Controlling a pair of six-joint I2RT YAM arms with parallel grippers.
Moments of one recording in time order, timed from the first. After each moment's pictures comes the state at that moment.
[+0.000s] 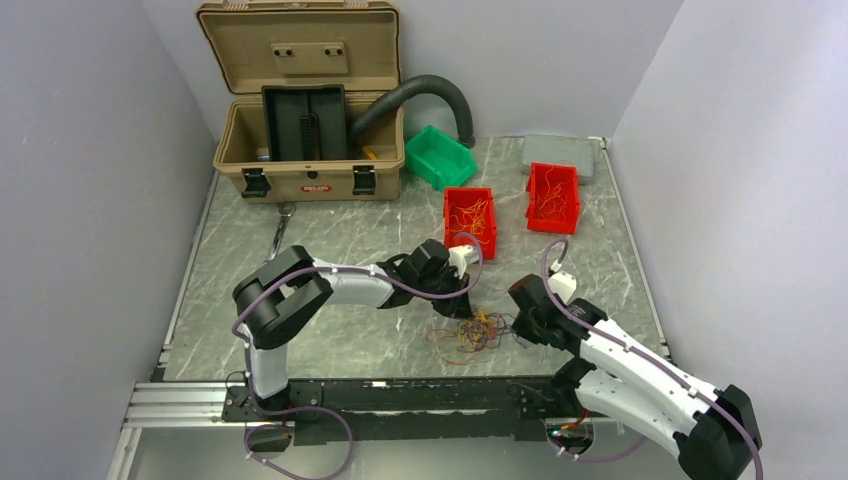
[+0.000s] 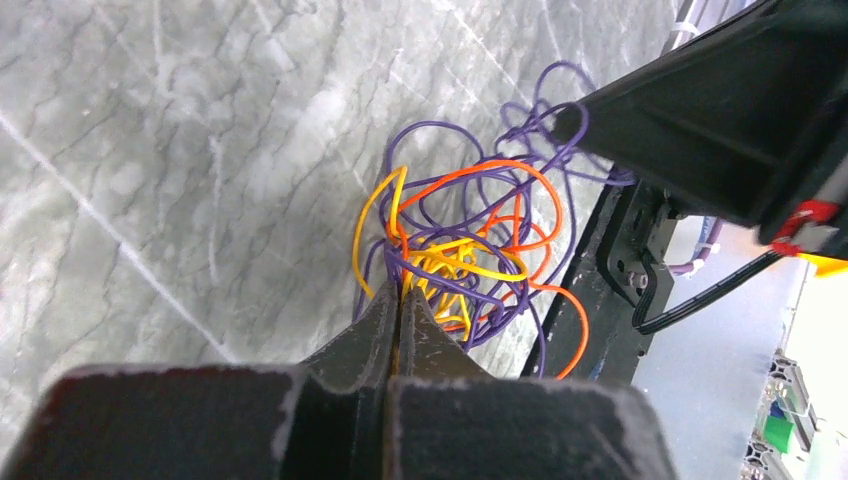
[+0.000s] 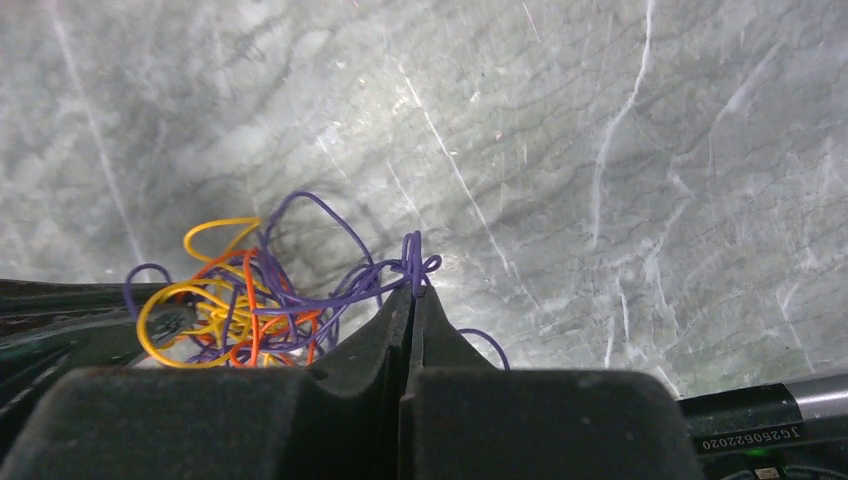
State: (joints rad) left arm -0.96 1.87 0.99 0.22 0.47 -0.50; right arm 0.67 0.81 0.45 -0.79 0.34 1.10
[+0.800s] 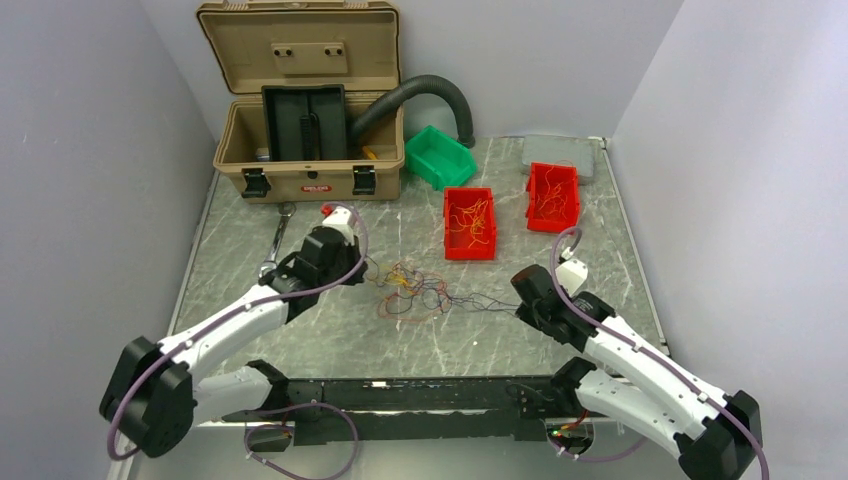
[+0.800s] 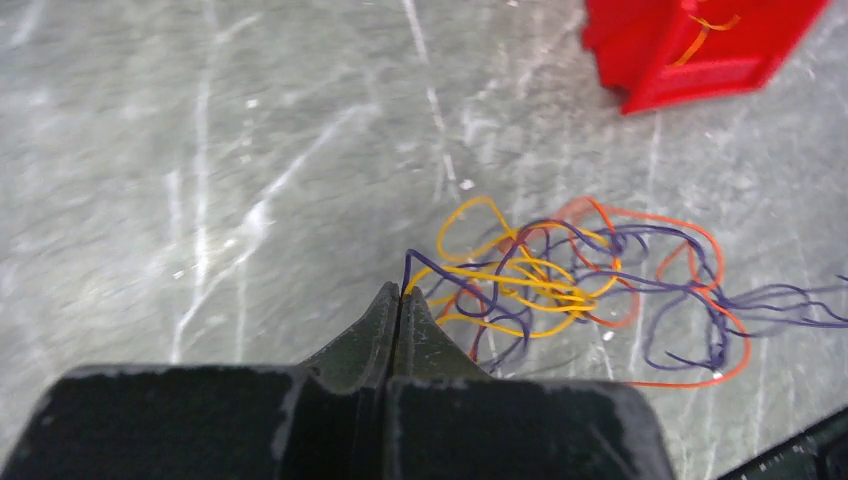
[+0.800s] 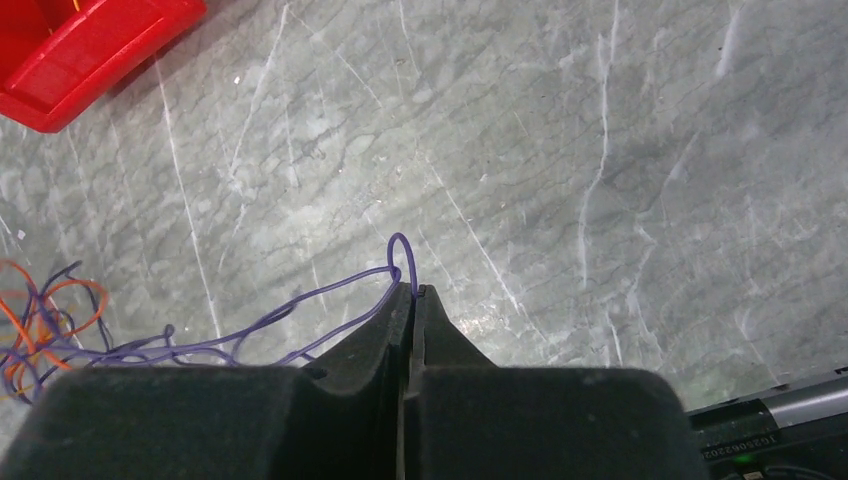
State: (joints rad) left arm -0.60 1.15 0.65 -0.11 -0.04 -0.44; right arm 0.67 0.78 0.57 -0.86 0.50 1.13
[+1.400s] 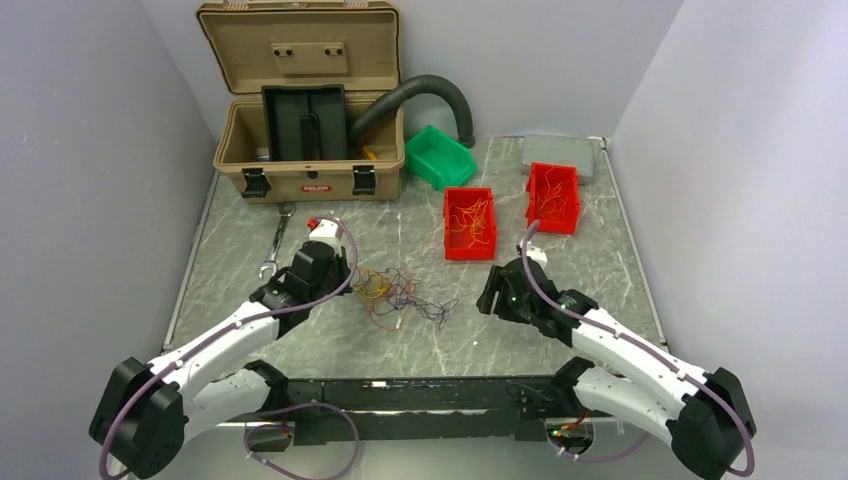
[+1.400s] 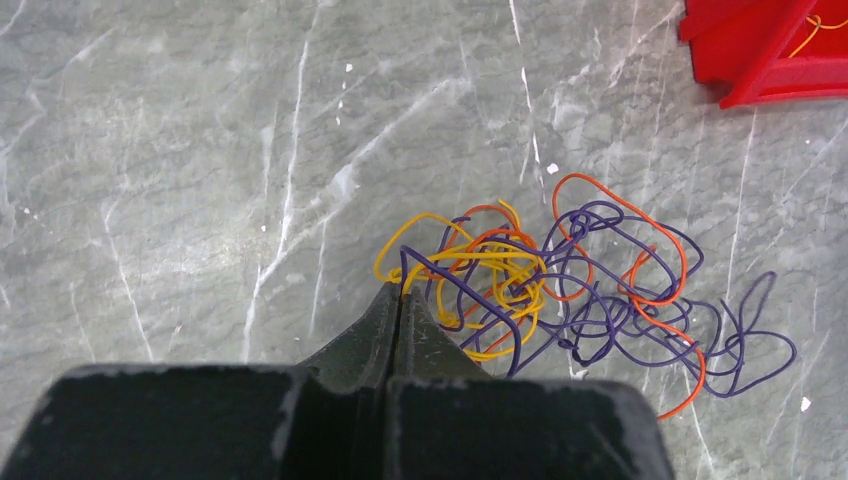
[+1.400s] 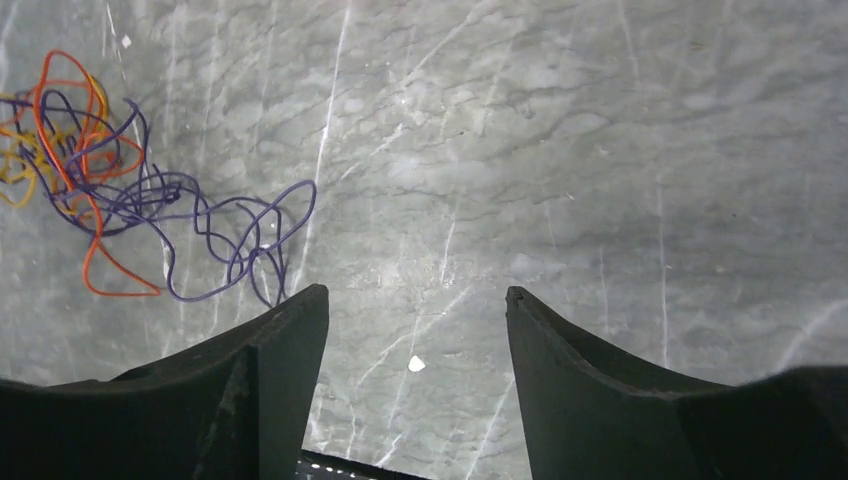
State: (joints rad) left arm -0.56 0.99 0.51 -0.13 -0.18 -0.45; right arm 0.66 0.89 0.51 -0.49 0.18 0.83
